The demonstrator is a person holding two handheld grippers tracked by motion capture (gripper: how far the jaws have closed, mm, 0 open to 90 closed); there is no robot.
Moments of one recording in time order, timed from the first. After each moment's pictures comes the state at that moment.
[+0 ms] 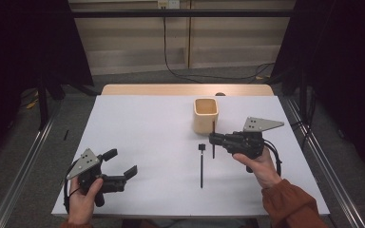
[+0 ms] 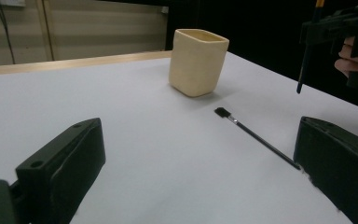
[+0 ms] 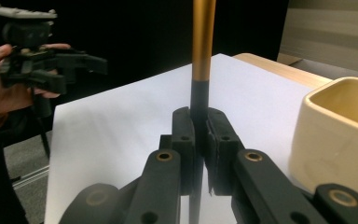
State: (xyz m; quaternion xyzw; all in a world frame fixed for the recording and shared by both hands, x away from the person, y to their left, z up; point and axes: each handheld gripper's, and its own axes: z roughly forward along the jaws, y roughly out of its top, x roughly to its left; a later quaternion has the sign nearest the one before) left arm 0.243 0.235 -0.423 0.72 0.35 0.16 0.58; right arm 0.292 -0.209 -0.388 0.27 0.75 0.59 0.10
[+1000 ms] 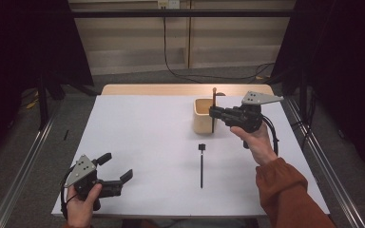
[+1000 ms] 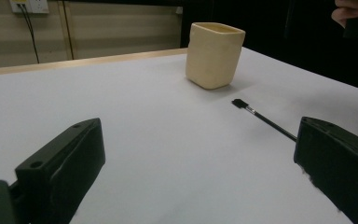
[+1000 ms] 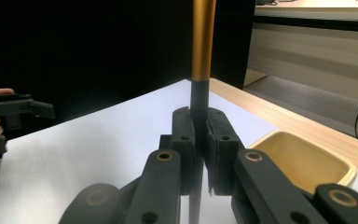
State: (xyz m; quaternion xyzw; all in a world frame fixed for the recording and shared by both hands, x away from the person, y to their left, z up) left arm 0.235 0.242 -0.433 0.72 0.35 0.19 0.56; right arm 0.342 -0.209 -0.353 0.30 0.73 0.59 0.15
